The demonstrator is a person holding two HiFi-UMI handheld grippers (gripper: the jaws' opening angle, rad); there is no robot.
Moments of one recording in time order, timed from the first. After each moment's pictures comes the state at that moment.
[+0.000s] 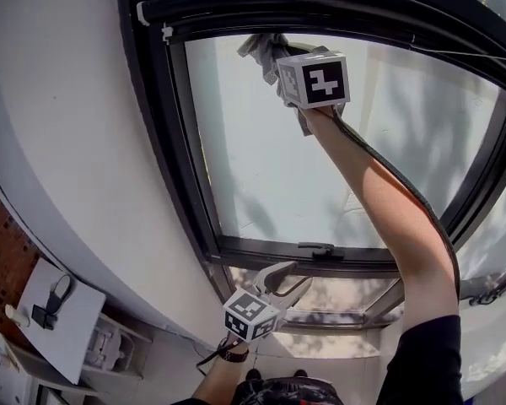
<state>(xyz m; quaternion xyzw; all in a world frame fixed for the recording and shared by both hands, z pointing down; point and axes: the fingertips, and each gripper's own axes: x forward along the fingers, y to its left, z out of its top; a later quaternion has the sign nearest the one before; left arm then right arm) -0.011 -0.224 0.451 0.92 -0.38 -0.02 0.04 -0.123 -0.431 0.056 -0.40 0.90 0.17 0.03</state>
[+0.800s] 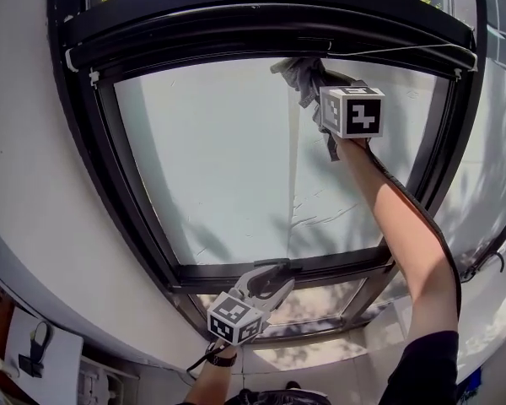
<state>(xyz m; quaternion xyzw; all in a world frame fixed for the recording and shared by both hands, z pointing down) 0.058 -0.251 0.428 0.95 -0.31 -0.01 0.02 0.118 -0.456 0.060 -0.55 0.82 0.15 0.04</state>
